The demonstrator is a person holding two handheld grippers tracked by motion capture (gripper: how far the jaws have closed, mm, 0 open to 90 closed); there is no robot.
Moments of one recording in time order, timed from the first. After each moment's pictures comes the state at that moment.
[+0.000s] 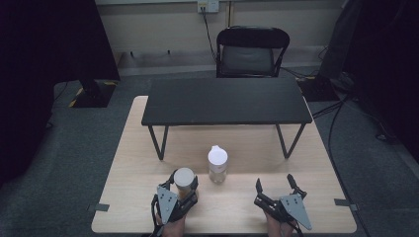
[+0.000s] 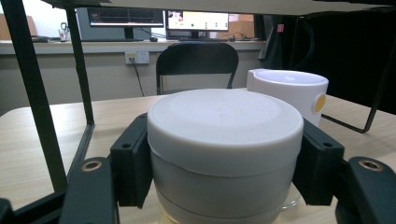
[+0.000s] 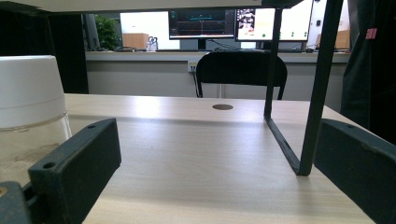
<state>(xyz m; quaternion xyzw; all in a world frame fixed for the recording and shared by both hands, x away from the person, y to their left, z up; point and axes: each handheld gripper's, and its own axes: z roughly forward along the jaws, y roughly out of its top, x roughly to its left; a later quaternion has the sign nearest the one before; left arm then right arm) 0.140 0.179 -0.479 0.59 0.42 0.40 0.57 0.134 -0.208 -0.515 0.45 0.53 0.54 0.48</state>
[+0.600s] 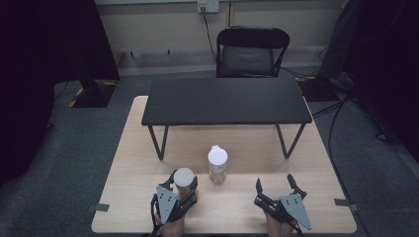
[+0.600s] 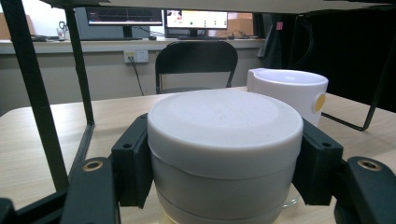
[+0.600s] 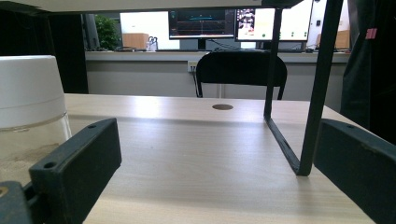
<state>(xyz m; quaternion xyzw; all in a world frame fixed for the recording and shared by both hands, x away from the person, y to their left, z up) 0.140 0.182 -0.476 0.59 0.41 0.39 0.57 0.134 -0.208 -0.515 0.46 0.53 0.54 0.48</state>
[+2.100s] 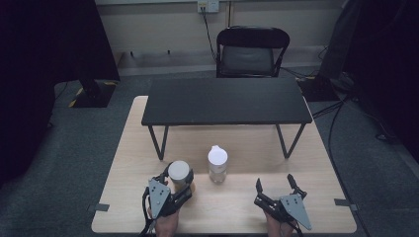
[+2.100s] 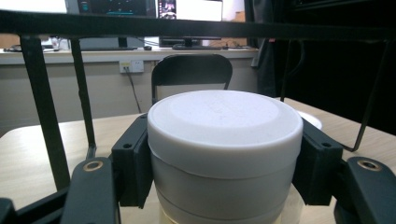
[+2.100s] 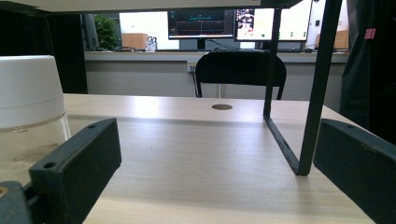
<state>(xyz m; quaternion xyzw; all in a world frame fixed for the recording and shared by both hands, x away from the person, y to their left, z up) 0.146 0.200 -0.442 0.59 0.40 0.39 0.59 0.134 -0.207 -0.515 0.46 0.53 0.54 0.48</state>
